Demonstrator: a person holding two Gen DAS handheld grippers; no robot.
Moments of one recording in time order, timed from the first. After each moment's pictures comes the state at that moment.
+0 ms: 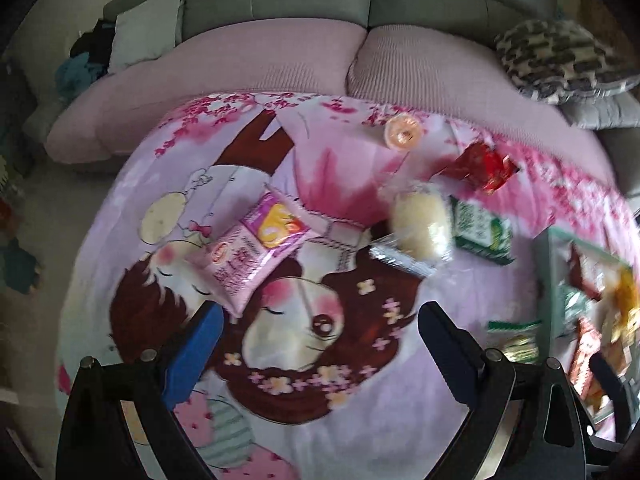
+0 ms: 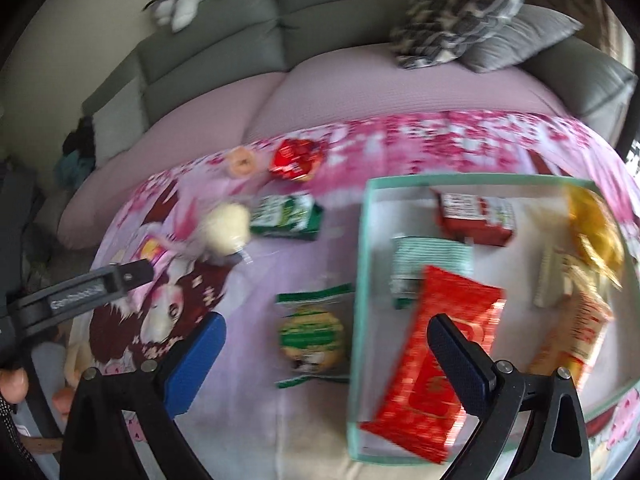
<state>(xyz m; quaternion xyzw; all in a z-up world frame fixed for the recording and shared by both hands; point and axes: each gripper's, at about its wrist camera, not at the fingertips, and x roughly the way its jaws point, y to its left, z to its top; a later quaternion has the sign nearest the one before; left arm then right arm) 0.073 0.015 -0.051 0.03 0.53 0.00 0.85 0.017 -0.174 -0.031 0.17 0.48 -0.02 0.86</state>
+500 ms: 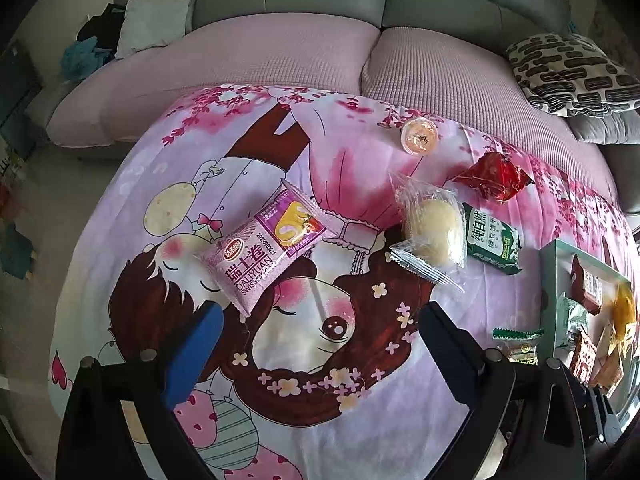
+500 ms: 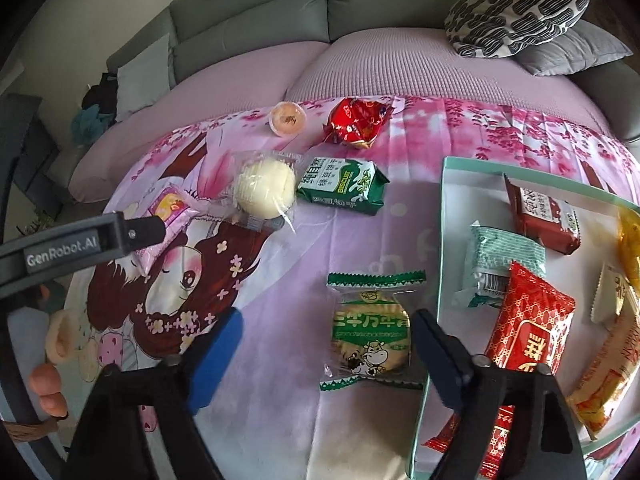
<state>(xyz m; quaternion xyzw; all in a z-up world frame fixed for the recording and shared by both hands) 0.077 0.032 -0.052 -0.01 0.53 0.01 0.85 0.036 -0.138 -0.054 0.13 0.51 0.02 0.85</state>
